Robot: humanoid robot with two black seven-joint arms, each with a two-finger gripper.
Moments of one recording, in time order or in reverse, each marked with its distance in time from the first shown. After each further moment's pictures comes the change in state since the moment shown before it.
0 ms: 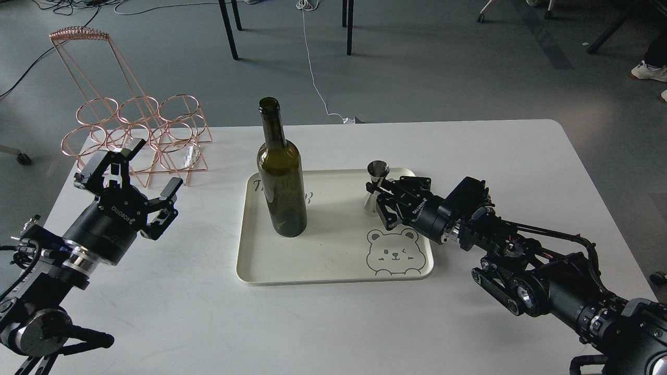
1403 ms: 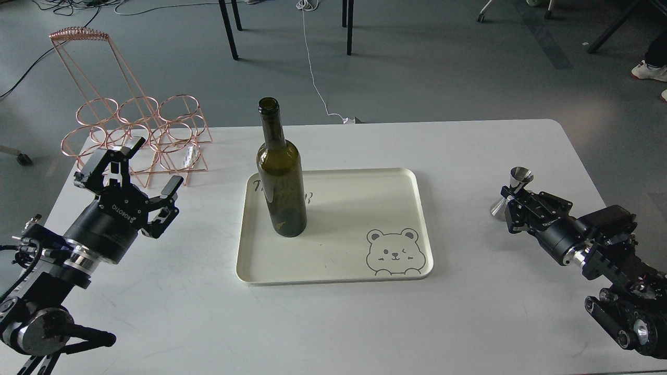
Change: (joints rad) left arm -0.002 -0.013 -0.004 -0.006 0.001 0.000 0.002; right arm -0.258 -0.322 0.240 0.034 0.152 0.000 0.000
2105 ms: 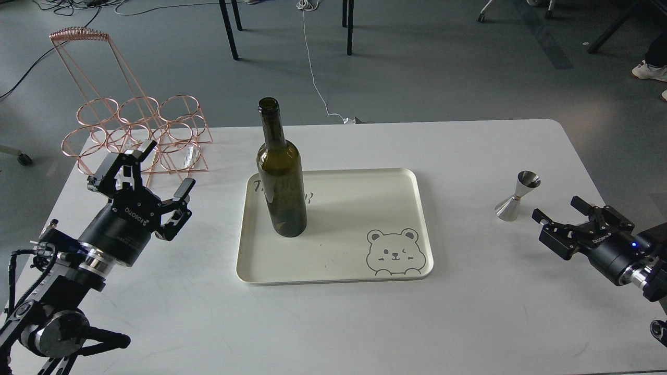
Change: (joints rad) left arm 0.000 -0.057 0.006 -0.003 0.008 0.000 0.006; right arm -0.144 -0.353 -0.159 0.303 0.241 0.000 0.000
